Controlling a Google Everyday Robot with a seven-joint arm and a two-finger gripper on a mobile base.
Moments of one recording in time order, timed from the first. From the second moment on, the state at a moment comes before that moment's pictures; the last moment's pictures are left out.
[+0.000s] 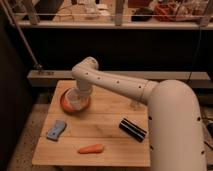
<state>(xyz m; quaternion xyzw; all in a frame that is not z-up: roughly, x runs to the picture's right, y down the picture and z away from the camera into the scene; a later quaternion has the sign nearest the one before) -0.120 0.065 0.832 -0.18 -0.26 -0.58 0.75</state>
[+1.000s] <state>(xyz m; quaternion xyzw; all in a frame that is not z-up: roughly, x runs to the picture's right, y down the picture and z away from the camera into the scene) -0.125 0.063 0.832 -0.18 -0.25 -0.59 0.75</state>
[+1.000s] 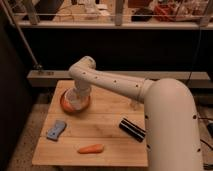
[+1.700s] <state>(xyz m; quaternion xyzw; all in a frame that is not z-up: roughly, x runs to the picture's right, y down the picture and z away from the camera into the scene) -0.126 0.062 0.833 -0.19 -0.25 -0.59 0.74</state>
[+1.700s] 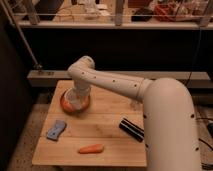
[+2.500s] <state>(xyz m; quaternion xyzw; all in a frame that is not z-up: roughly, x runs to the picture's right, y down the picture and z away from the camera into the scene) -0.127 0.060 0.836 -0.19 -0.24 -0.60 0.74</state>
